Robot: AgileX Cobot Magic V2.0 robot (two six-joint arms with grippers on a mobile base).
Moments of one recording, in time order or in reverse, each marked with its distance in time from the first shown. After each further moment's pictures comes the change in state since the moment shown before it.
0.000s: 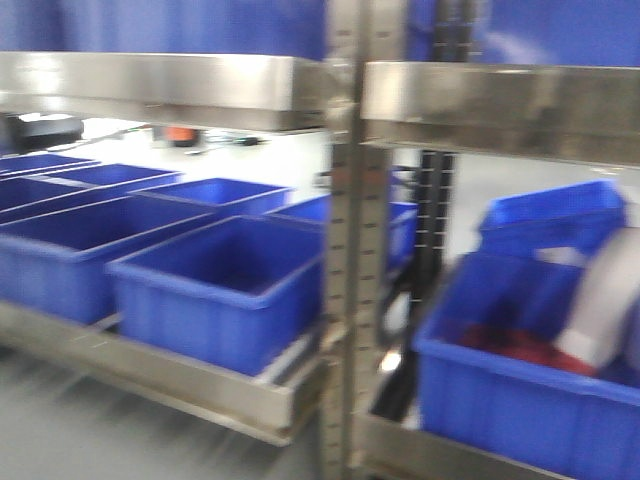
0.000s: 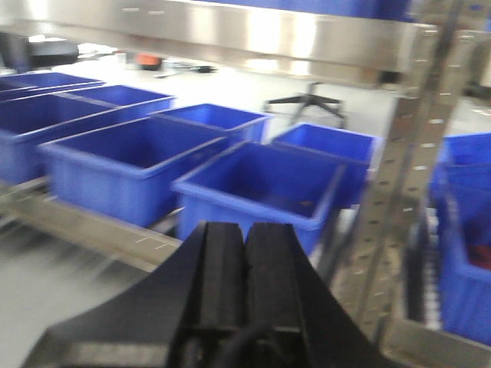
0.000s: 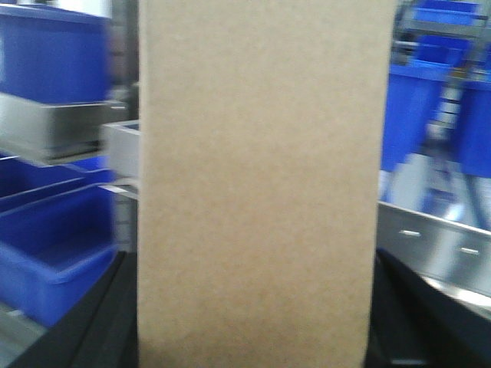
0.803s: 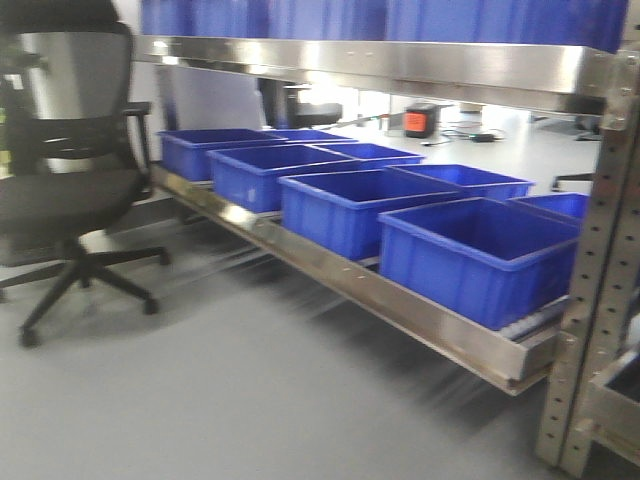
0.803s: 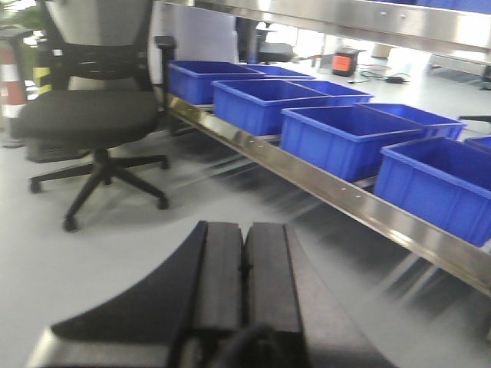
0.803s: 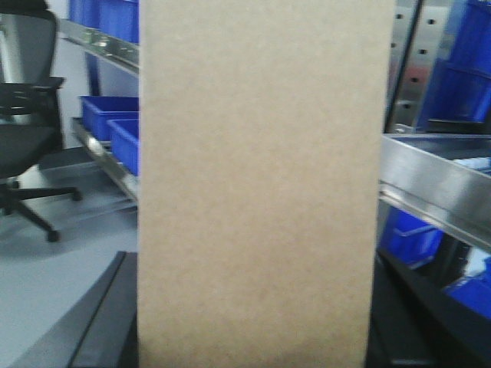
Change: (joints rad) left arm 0.000 0.000 0.000 0.000 0.000 0.000; right arm 0.000 0.000 0.000 0.000 0.000 0.000
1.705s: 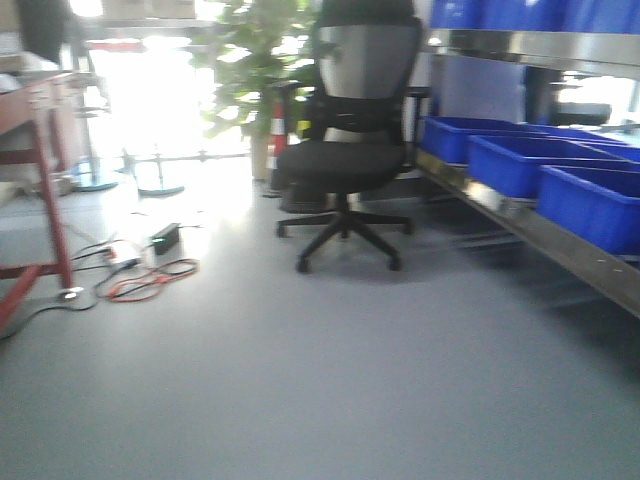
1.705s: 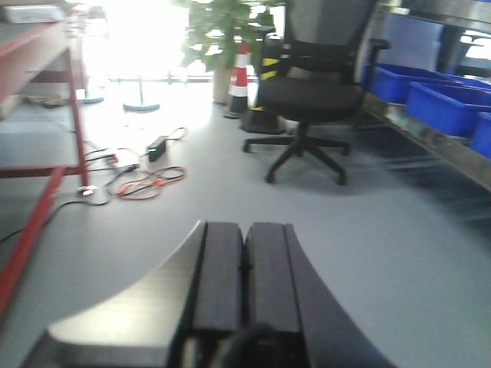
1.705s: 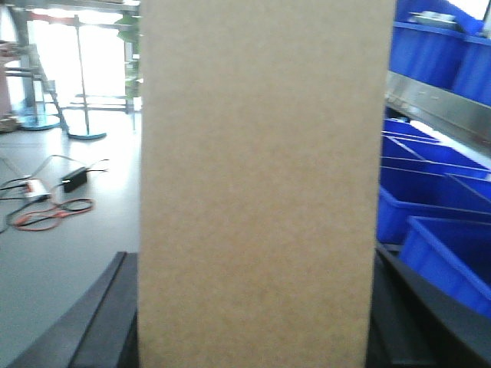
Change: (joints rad) left arm 0.000 0.000 0.000 0.000 0.000 0.000; right arm 0.000 0.000 0.000 0.000 0.000 0.000
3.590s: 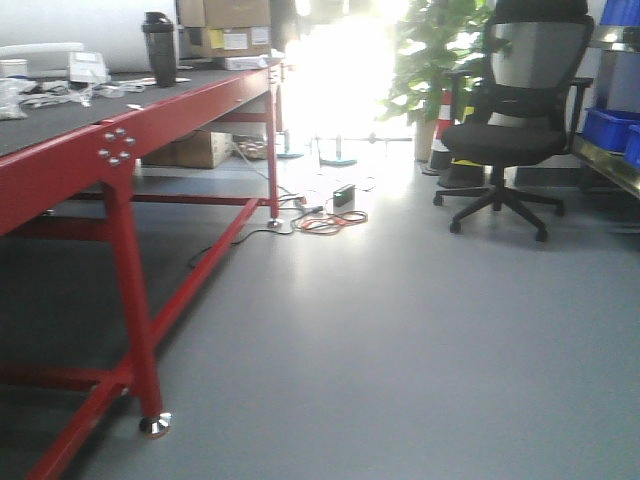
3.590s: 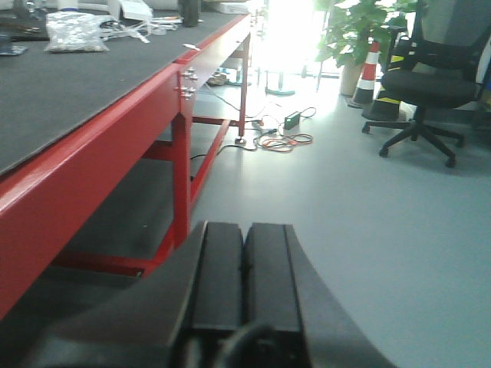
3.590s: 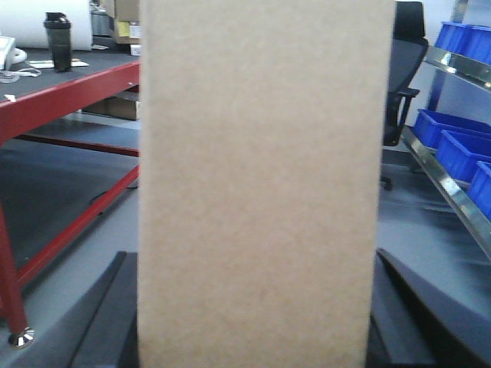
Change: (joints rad) left arm 0.000 0.000 0.000 0.000 0.000 0.000; right arm 0.000 0.000 0.000 0.000 0.002 0.000
